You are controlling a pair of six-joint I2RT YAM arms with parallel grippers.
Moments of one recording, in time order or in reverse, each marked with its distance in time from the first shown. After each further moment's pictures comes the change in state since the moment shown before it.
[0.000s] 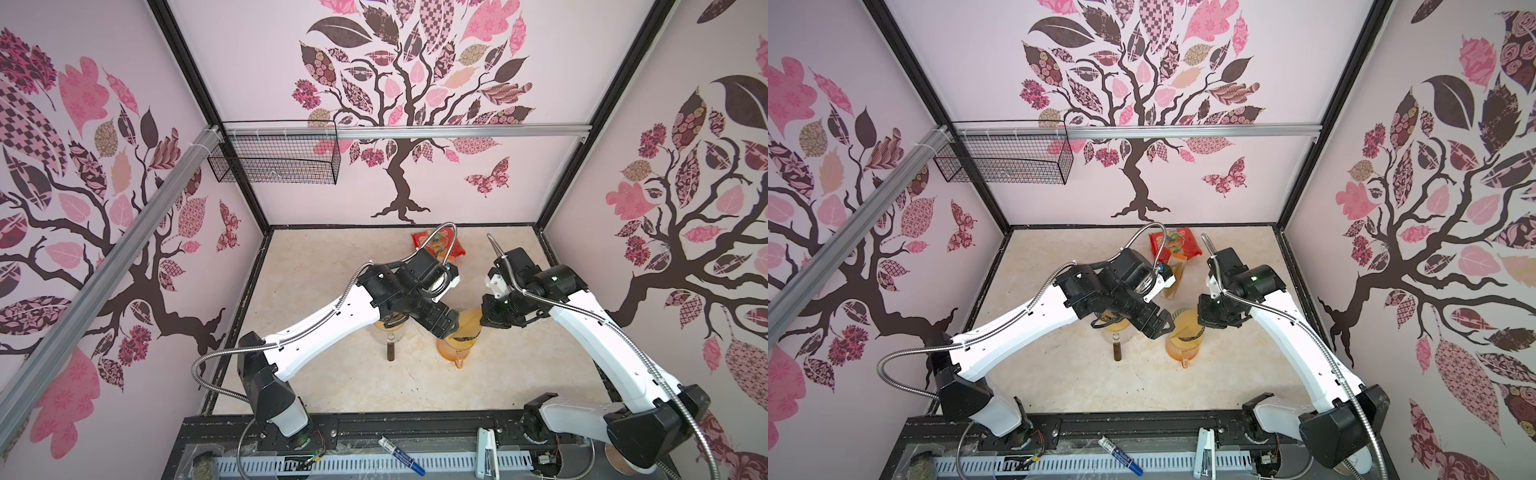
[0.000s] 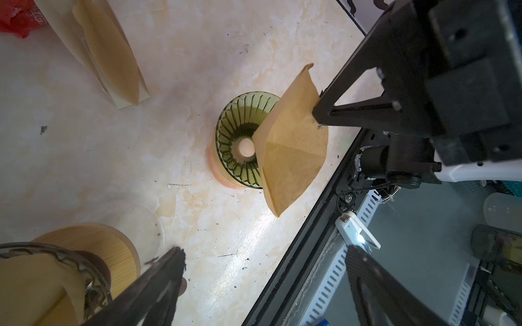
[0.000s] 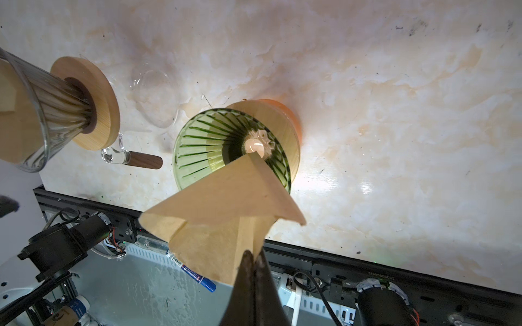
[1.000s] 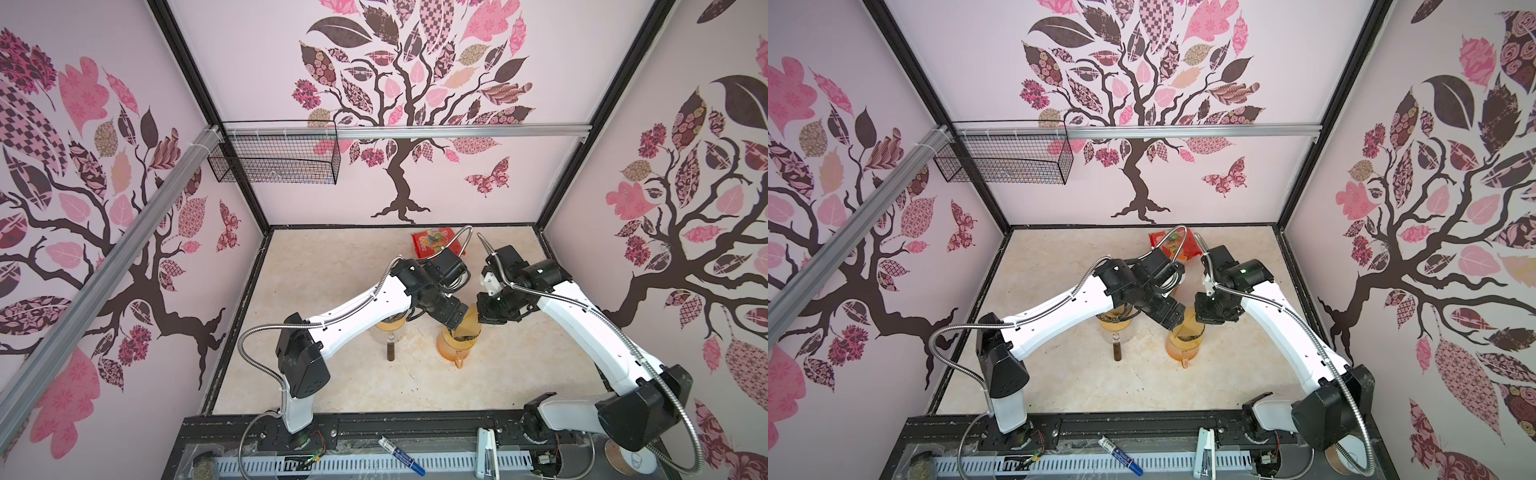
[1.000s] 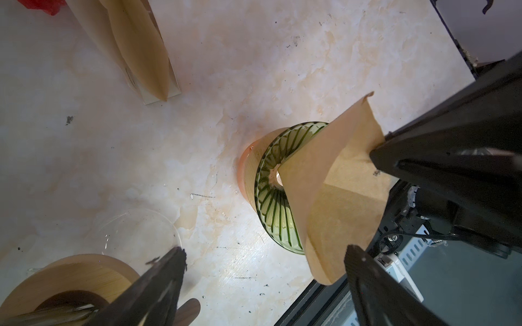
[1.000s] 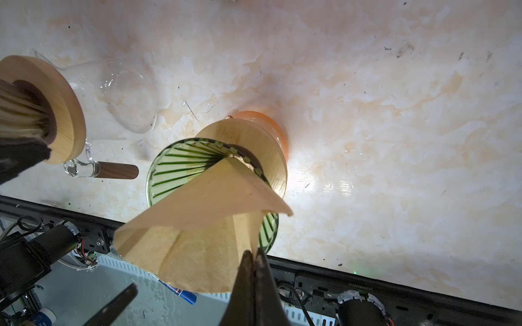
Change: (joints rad) left arm -0.004 0.237 0.172 -0.064 -0.156 -0.061; right arm 0.000 0.072 0.003 0.036 0.051 -0.061
